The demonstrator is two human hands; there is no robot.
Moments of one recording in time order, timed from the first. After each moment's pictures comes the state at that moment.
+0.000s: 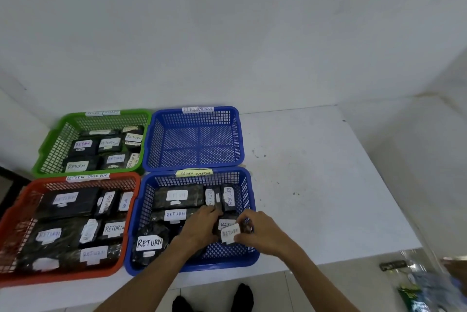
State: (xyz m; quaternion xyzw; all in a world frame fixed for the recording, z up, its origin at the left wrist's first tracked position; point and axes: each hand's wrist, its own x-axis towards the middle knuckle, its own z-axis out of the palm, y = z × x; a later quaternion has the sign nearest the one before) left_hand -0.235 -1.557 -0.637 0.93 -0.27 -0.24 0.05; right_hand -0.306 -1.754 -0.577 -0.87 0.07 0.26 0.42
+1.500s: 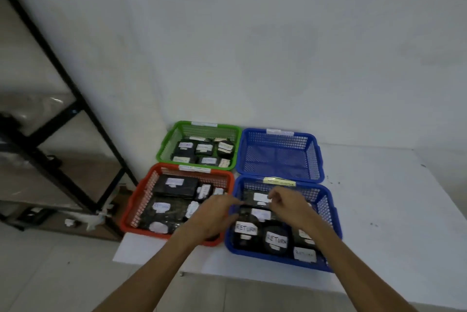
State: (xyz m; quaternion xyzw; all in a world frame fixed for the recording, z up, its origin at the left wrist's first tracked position) left_hand -0.280 -1.351 -0.495 0.94 -0.23 -0.08 0.23; right_hand -0.275 -1.592 -0.488 -0.94 -0.04 0.12 0.33
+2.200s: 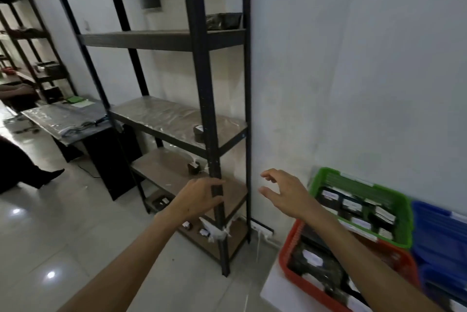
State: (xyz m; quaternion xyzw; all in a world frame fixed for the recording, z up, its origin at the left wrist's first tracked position) left_hand -0.360 -0.879 -0.373 0.98 0.06 0.06 0.19; right_hand -0.234 -1.113 -0.388 -0.88 -0.37 0.02 0.31
